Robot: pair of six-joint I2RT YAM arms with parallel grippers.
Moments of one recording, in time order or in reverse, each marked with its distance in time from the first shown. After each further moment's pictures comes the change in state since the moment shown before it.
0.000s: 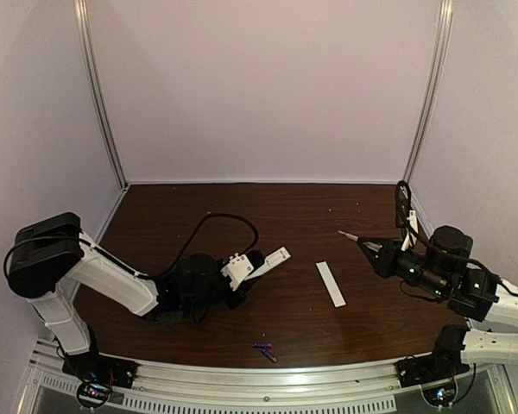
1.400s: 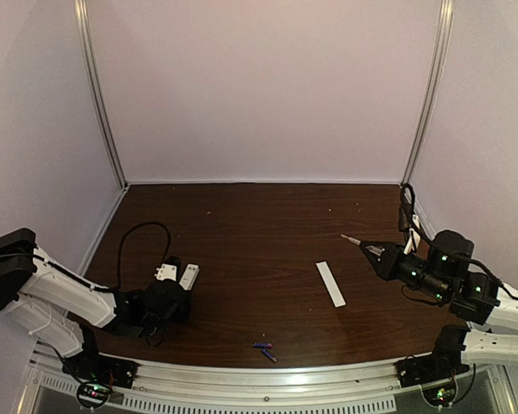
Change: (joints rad) left arm 0.047 -0.317 -0.313 -0.508 -0.420 -0.928; right arm 0.006 -0.048 -0.032 -0.026 0.023 0.080
